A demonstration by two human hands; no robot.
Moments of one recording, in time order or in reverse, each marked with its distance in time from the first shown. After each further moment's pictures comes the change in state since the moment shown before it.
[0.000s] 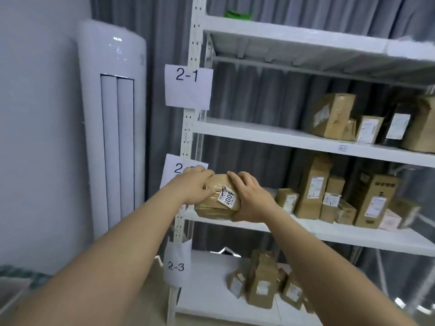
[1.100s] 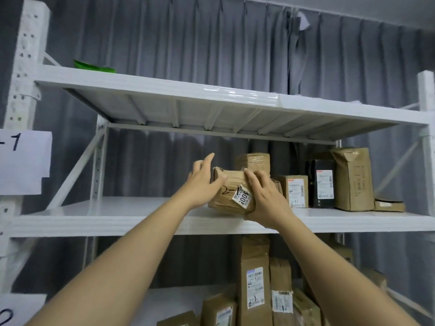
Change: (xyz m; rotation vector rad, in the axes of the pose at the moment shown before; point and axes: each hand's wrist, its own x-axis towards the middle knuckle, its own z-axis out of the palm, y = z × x) left_hand 0.438 0.271 0.002 -0.478 0.386 0.258; right_hand 0.102 0.471 -0.103 -0.209 0.488 0.232
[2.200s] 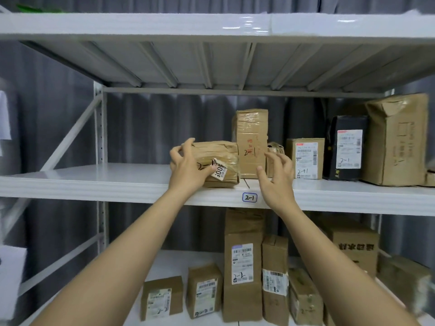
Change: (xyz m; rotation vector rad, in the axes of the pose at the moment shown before) left_hand 0.049 -0.001 0.152 0.064 0.350 -0.298; right_hand -0.004 0.142 0.103 0.819 0.238 0.318
